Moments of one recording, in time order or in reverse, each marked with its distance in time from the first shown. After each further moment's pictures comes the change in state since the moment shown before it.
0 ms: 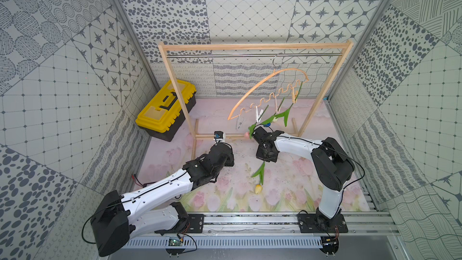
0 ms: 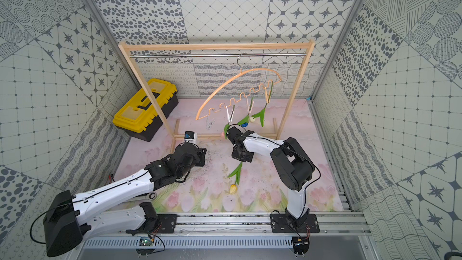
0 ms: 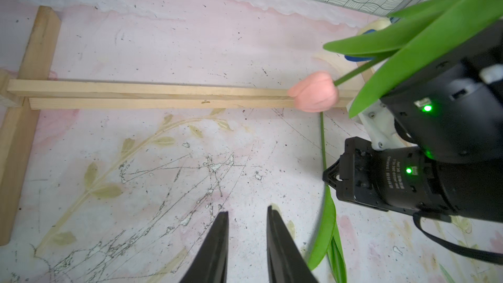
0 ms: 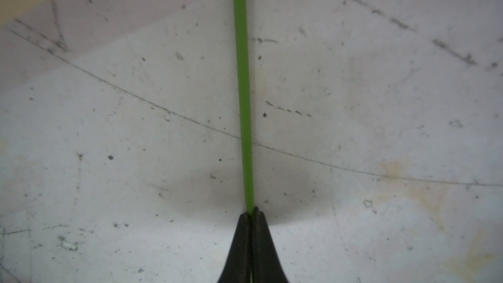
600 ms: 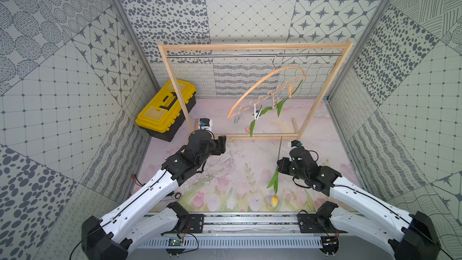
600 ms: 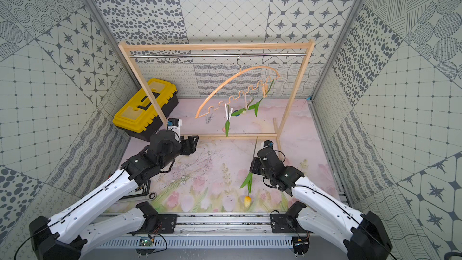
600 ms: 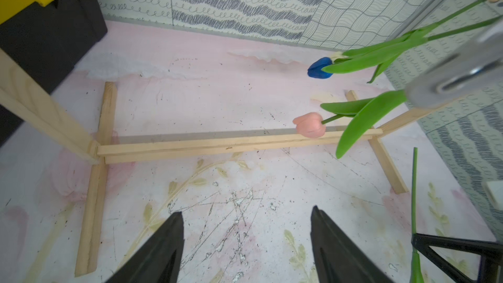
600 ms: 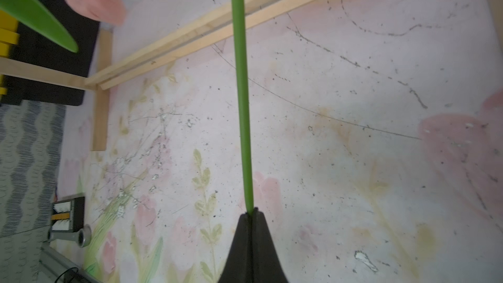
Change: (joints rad) left arm 0.243 -0.132 0.154 -0.130 0.201 0.216; right arm -0.003 -1.022 -0.677 0.344 -0.066 -0.185
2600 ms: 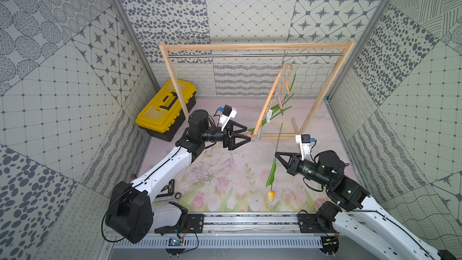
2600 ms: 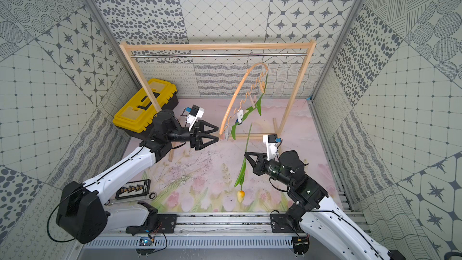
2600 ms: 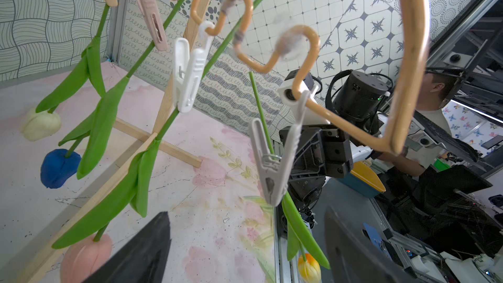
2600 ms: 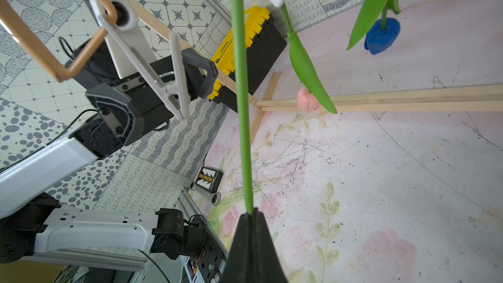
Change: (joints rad) left arm 0.177 0.348 0.071 0.630 1.268 0.092; right arm -0.006 -0.262 0.071 0.158 -0.314 -0.088
